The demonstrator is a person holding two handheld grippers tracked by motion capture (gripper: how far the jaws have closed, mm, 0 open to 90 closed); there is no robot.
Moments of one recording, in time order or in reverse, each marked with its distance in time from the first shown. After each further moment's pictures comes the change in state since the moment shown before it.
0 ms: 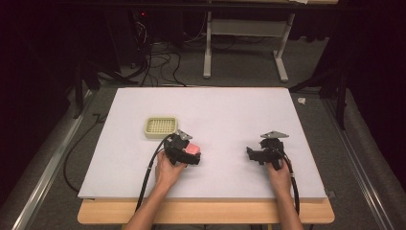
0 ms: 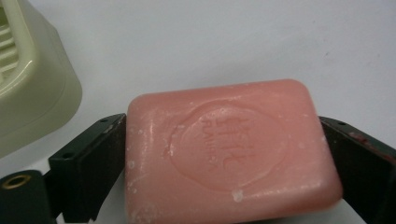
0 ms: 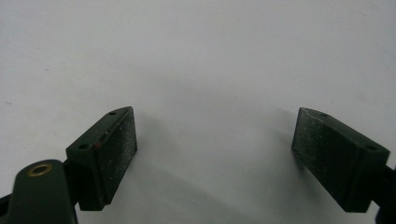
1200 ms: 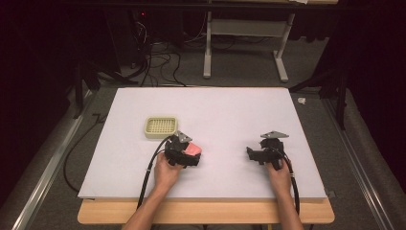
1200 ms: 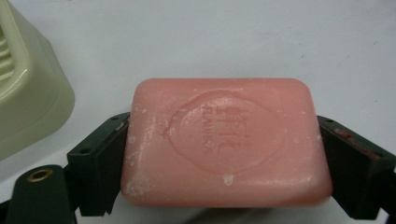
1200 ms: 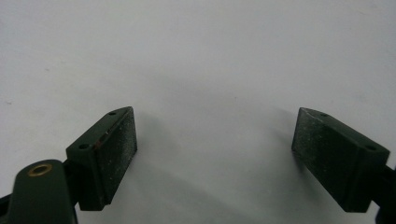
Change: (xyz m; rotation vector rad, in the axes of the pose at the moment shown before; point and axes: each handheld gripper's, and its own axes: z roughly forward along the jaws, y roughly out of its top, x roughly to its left) left arm -0.002 -0.003 -0.009 -0.042 -0.036 0.029; right arm 0.000 0.000 0.000 0.000 0.001 -0.001
